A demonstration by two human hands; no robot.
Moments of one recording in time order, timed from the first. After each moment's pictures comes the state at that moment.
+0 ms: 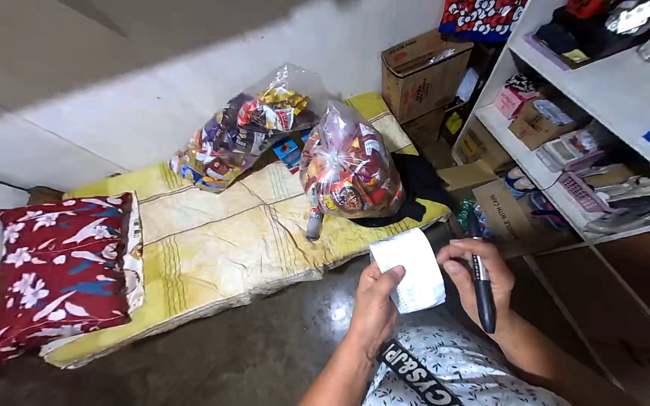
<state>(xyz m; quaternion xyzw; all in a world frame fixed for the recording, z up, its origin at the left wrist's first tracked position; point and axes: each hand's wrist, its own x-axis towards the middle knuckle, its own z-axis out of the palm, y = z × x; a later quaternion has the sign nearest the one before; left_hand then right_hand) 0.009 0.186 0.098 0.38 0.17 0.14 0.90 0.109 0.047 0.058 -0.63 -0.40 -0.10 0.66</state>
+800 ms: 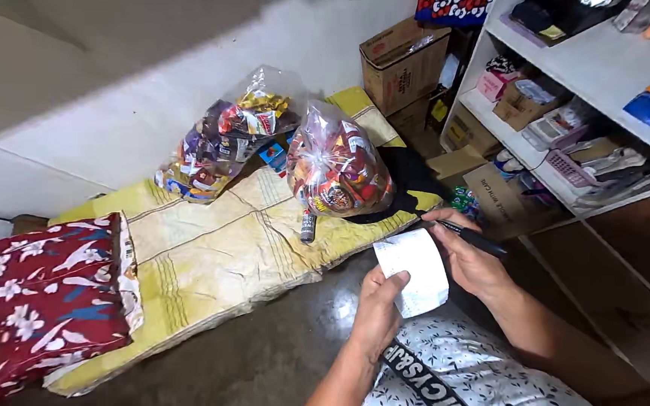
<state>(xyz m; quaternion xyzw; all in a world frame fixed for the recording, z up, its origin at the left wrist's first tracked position) 0.005 0.177 0.099 0.40 0.14 0.08 0.90 0.124 0.051 0.073 -0.53 -0.15 0.21 0.81</state>
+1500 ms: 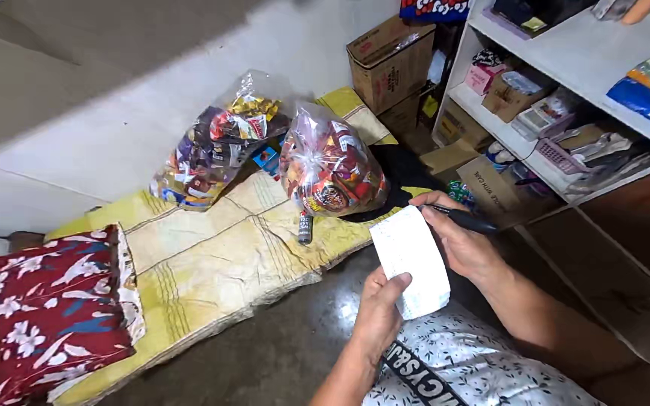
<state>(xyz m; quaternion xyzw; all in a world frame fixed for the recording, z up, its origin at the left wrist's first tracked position) -0.004 0.166 0.099 0.40 0.13 0.04 0.91 0.127 0.053 0.088 -0.52 -0.16 0.22 0.81</state>
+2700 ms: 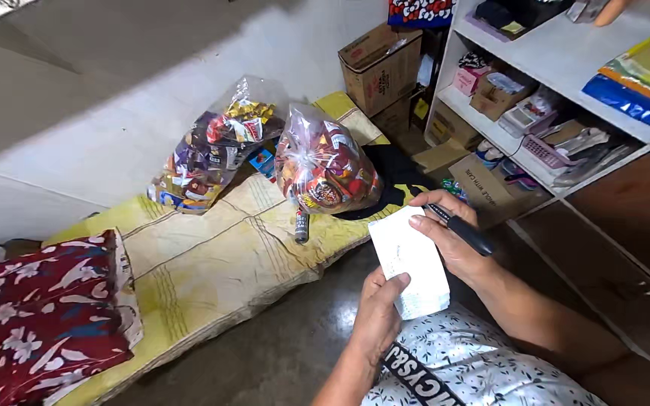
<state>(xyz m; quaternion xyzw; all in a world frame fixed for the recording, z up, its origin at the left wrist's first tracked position) -0.031 0.146 0.101 0.41 0.13 0.03 0.90 0.093 0.034 0.095 -0.59 -0.20 0.10 0.78</state>
